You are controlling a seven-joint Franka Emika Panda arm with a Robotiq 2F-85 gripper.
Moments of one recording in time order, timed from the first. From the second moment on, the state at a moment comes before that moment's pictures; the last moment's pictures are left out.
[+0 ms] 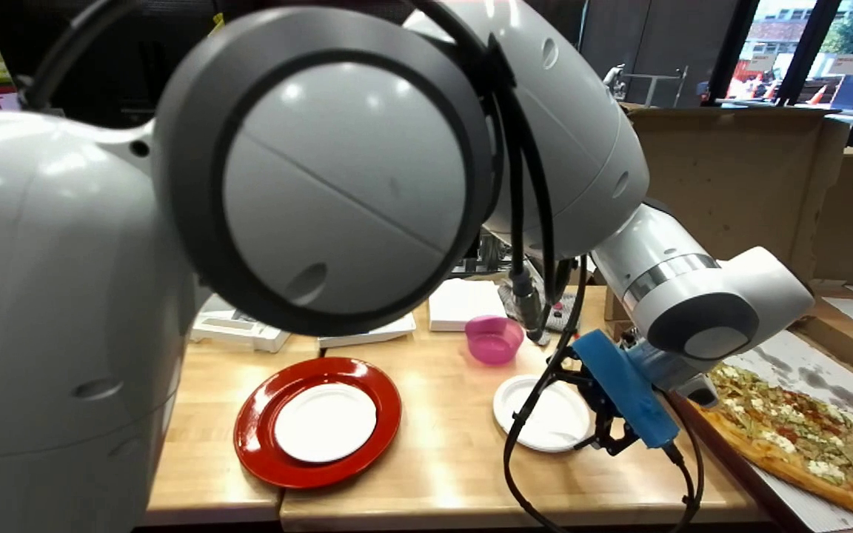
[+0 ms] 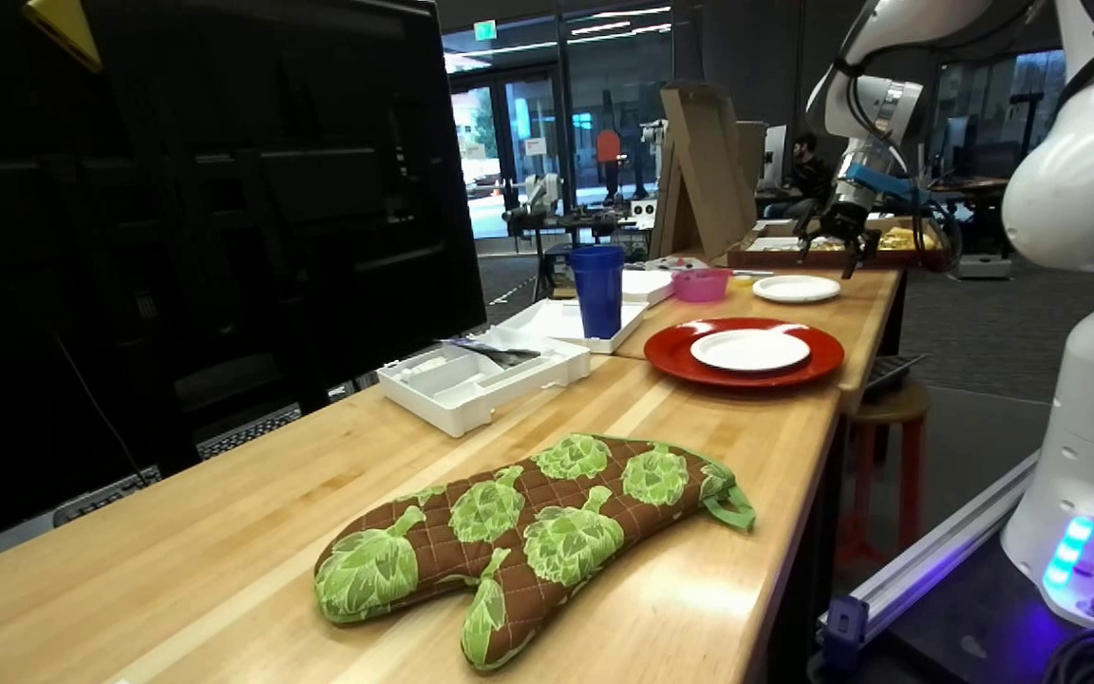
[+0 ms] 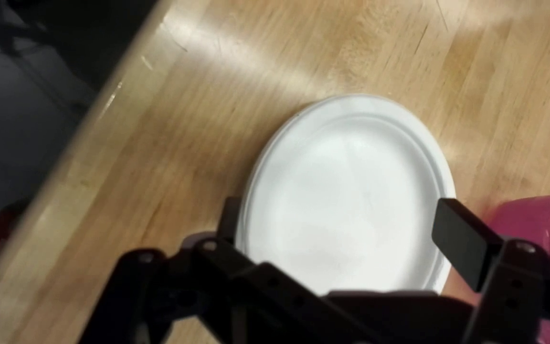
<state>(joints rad) -0.52 0.40 -0.26 -1.79 0.50 1.79 -0.38</state>
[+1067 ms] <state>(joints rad) -0.56 0.51 -0.25 -1.69 0.50 1.68 -0.38</state>
